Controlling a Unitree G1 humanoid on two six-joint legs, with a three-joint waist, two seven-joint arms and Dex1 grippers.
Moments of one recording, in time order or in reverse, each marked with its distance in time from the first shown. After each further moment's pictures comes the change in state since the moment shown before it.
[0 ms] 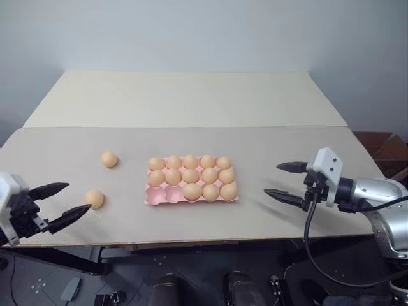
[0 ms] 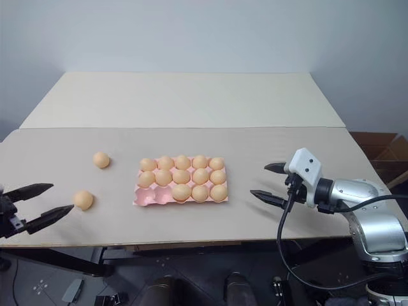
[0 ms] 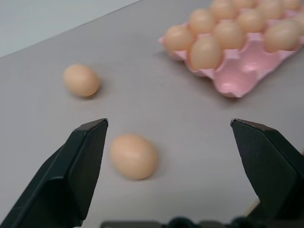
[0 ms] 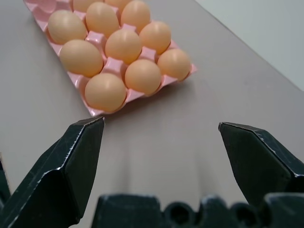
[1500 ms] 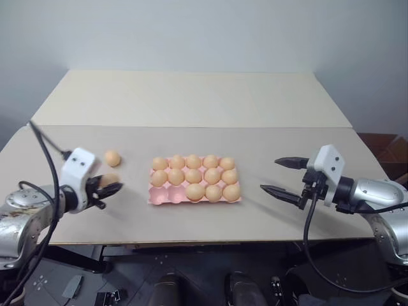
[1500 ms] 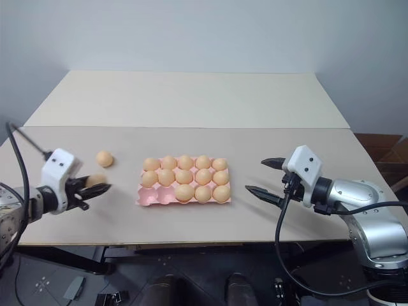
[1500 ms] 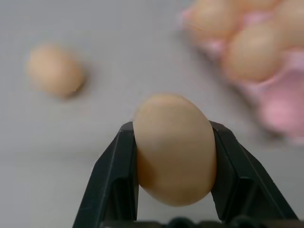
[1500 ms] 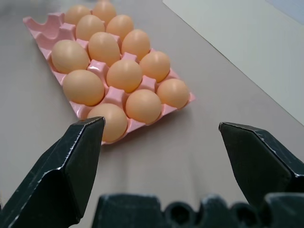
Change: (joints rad) left arm -0.459 -0.021 -0.497 -0.058 0.059 0.277 0.211; right arm 0.047 0.000 -0.007 -0.116 0.066 0.011 -0.108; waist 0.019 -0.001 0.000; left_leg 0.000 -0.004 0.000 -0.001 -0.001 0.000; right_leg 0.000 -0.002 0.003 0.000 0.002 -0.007
